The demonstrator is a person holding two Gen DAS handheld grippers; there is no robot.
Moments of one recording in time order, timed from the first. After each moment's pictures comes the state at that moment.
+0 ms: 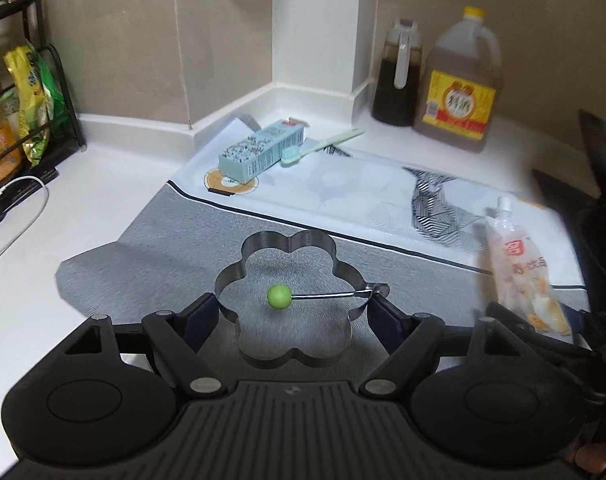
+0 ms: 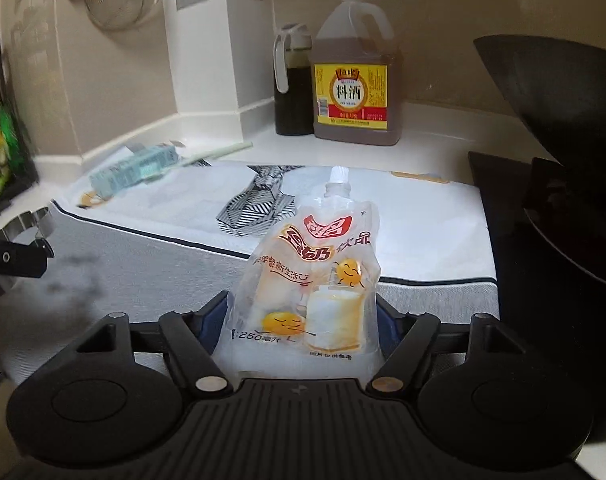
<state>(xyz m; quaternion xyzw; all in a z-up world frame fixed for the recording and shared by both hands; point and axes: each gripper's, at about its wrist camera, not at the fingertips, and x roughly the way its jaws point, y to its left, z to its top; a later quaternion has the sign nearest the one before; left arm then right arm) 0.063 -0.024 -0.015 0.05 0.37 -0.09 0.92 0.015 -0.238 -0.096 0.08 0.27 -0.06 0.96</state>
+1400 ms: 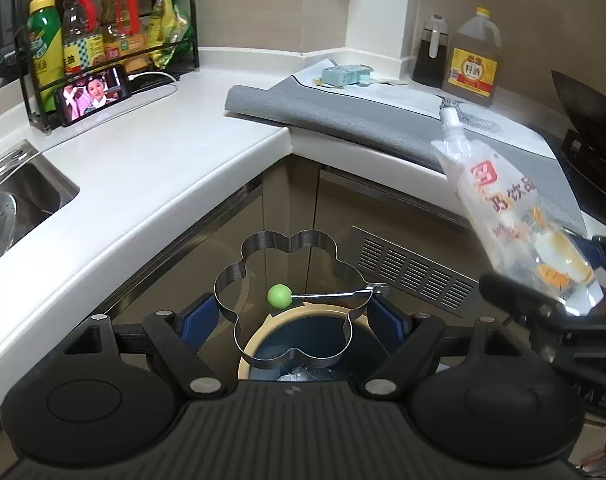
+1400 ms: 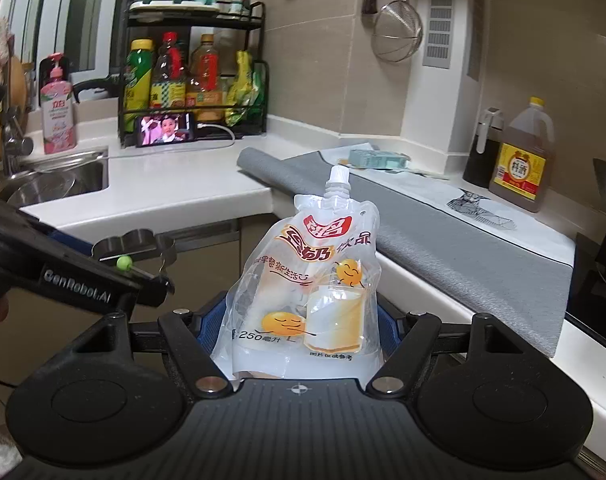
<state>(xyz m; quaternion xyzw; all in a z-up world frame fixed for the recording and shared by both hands) -0.190 0.102 -0.067 0.01 0.37 -0.02 0.93 -0.223 -0.096 -0.085 -0.08 0.22 0.17 0.96</state>
